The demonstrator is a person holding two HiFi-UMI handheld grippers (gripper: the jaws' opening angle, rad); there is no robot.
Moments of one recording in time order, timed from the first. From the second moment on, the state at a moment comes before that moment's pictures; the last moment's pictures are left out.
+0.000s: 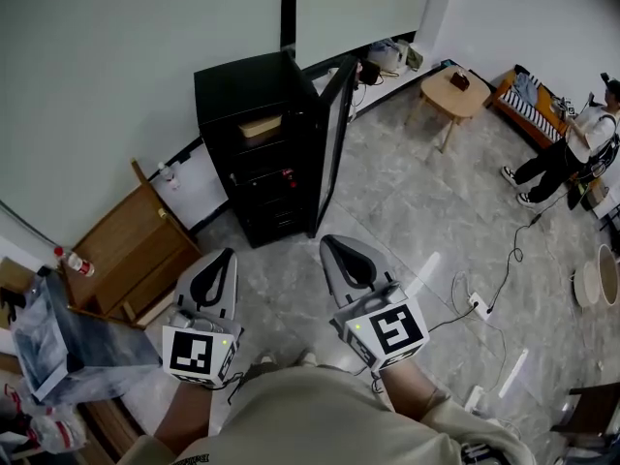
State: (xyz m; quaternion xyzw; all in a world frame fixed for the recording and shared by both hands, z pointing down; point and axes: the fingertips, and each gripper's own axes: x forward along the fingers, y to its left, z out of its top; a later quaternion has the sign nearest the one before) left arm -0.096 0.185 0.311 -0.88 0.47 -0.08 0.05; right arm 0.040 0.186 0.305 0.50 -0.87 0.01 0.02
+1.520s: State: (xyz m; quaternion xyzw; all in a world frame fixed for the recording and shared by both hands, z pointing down) left arm -0.108 0.058 0.347 -0.87 0.48 -0.10 0.03; right arm 0.038 0.057 0.350 0.50 -0.87 0.04 0.06
